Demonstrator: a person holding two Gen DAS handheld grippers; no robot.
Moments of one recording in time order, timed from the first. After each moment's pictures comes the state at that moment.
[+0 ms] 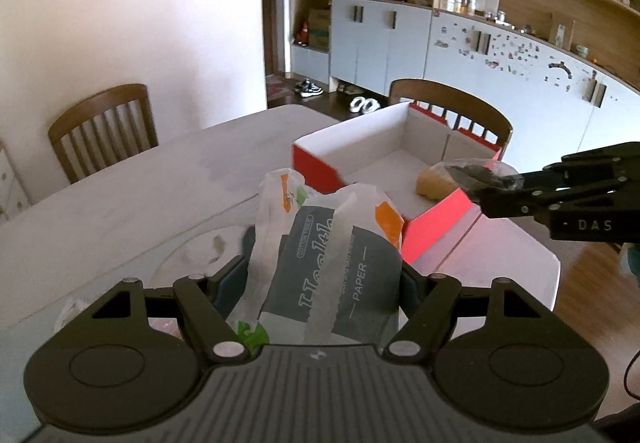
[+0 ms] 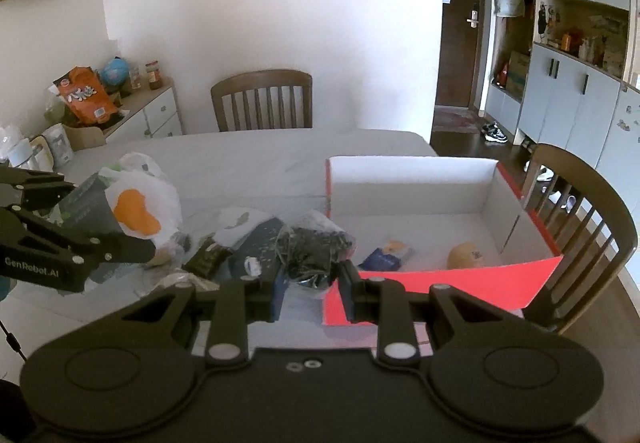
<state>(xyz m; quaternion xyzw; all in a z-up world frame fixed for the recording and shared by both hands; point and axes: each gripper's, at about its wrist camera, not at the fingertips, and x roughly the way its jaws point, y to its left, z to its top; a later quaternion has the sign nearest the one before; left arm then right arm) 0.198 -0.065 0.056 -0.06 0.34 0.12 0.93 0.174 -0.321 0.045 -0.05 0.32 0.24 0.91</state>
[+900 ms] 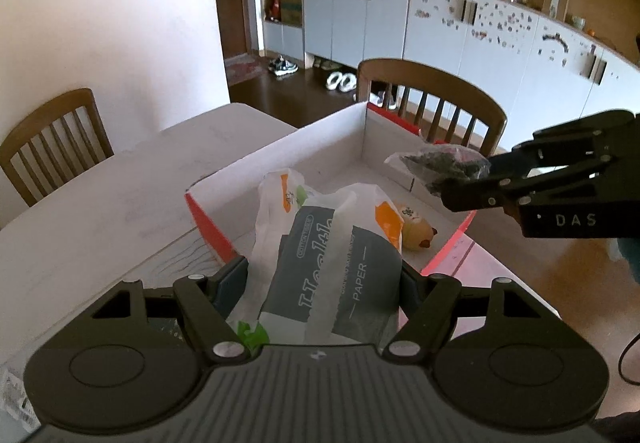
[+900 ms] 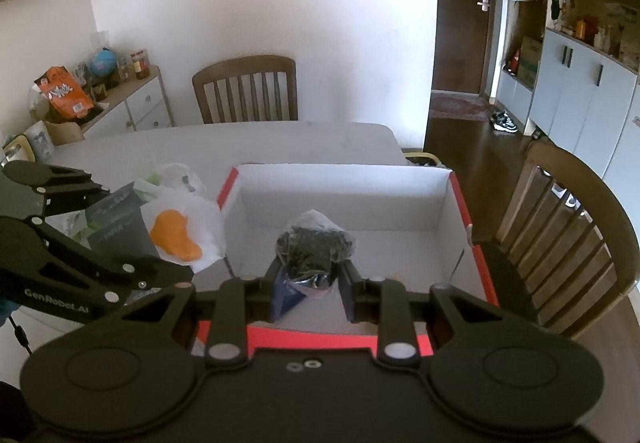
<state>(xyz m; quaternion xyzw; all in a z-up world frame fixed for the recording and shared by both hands) 0.373 -0.101 0.038 -0.04 0.39 0.09 0.92 0.297 -0.402 0.034 -0.07 0.35 0.27 0.89</state>
